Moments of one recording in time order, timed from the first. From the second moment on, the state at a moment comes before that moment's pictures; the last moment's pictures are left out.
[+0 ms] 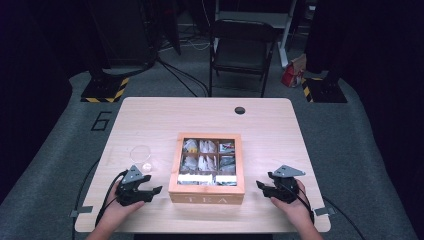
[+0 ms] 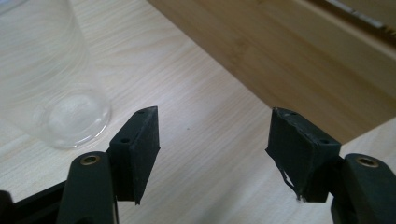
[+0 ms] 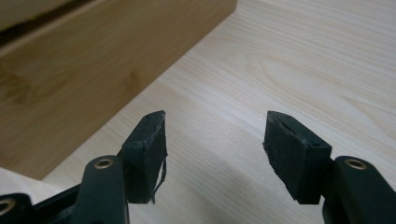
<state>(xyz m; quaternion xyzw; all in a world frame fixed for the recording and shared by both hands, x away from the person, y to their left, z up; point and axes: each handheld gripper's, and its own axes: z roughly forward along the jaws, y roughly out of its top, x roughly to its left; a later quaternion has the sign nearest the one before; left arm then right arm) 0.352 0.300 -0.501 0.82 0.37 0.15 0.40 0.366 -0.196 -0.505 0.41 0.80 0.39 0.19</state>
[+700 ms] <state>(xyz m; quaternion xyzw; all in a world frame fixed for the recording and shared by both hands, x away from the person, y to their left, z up) 0.322 0.292 -0.460 0.81 0.38 0.14 0.41 0.328 -0.174 -0.459 0.37 0.81 0.42 0.17</state>
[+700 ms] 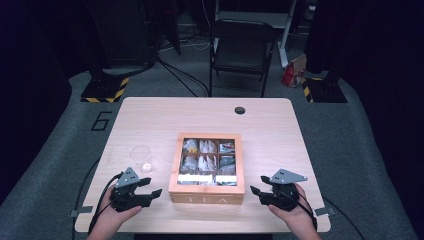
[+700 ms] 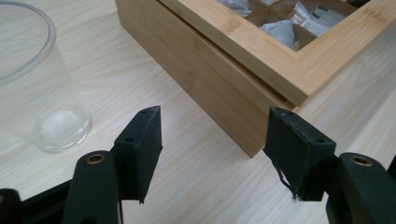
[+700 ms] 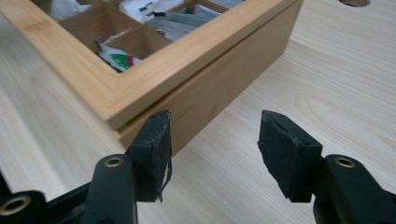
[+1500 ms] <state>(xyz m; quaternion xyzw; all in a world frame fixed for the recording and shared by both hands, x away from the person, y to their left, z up) 0.310 0.273 -0.472 0.81 0.37 0.14 0.43 0.303 -0.155 -0.469 0.37 0.81 0.44 0.13</state>
